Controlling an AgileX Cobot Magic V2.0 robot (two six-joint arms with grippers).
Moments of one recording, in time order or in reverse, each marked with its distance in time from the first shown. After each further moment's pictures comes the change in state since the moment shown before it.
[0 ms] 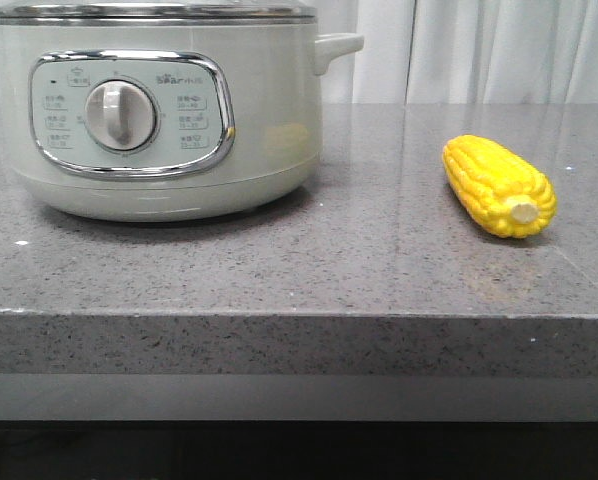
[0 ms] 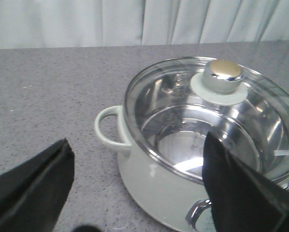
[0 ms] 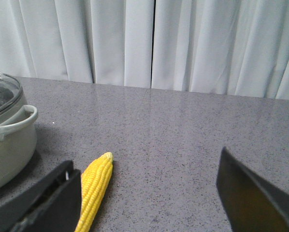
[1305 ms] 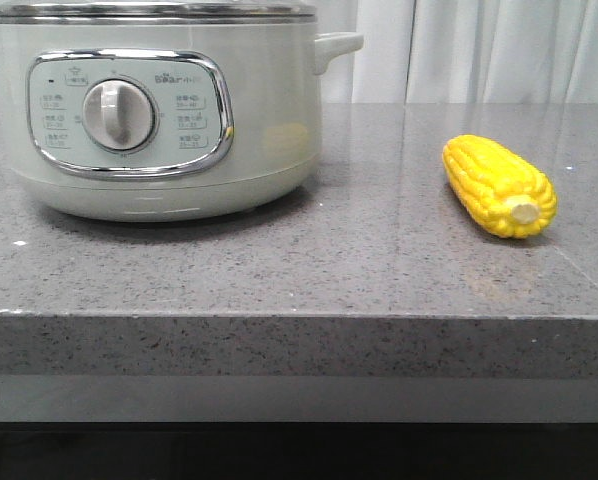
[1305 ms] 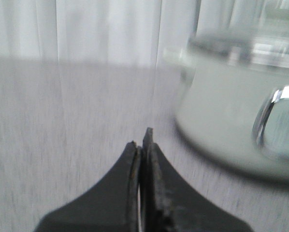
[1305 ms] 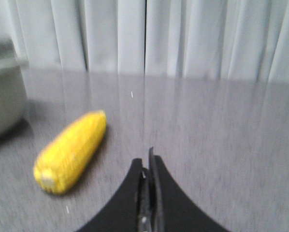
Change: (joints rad) left arm 0.145 -0.868 0.842 0.066 -0.378 -0.070; right arm 0.000 -0.421 0.404 0.002 -0.095 0.000
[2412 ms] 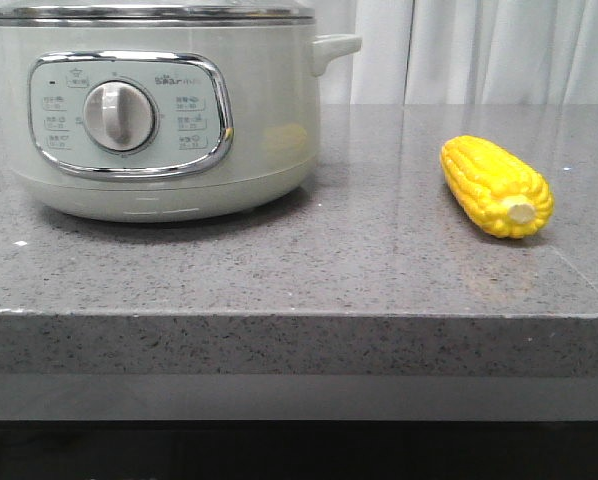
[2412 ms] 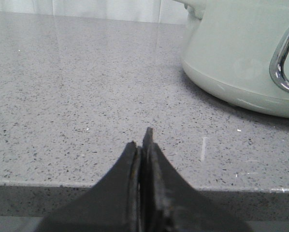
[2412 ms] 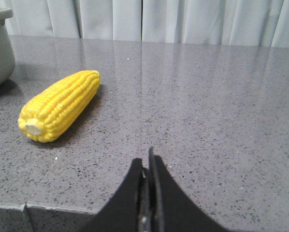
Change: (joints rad) left arm 0.000 -0.024 0.170 0.000 0.026 0.000; right arm 0.000 -0.017 0.187 0.000 -0.068 0.000
